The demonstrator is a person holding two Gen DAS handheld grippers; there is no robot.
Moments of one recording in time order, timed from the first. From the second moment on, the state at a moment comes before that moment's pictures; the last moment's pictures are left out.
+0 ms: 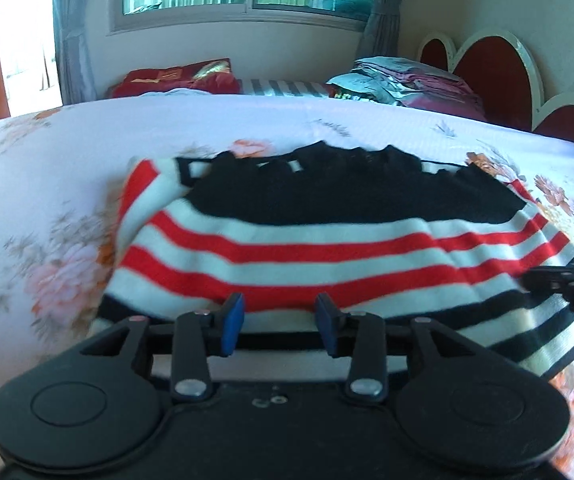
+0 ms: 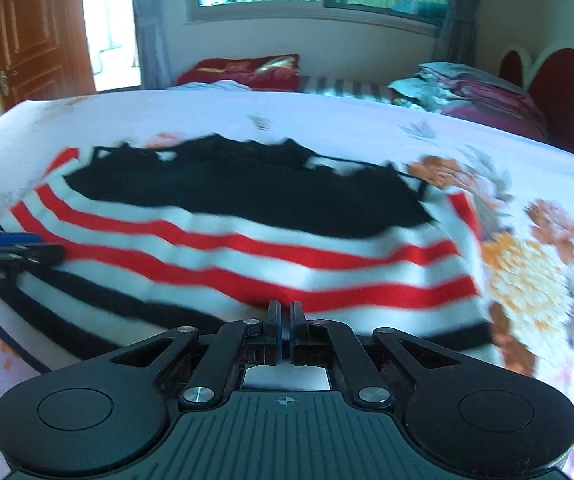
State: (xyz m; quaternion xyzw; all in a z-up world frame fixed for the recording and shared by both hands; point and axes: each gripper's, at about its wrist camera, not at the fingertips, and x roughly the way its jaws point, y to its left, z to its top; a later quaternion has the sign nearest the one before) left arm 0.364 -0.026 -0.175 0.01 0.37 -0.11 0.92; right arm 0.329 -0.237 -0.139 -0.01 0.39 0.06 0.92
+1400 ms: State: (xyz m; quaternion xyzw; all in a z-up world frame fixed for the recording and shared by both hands) left arm 0.355 -0.018 -0.170 0.03 0.38 -0.10 0.92; right arm 0.284 -0.238 -0.128 0.02 0.41 -0.04 0.91
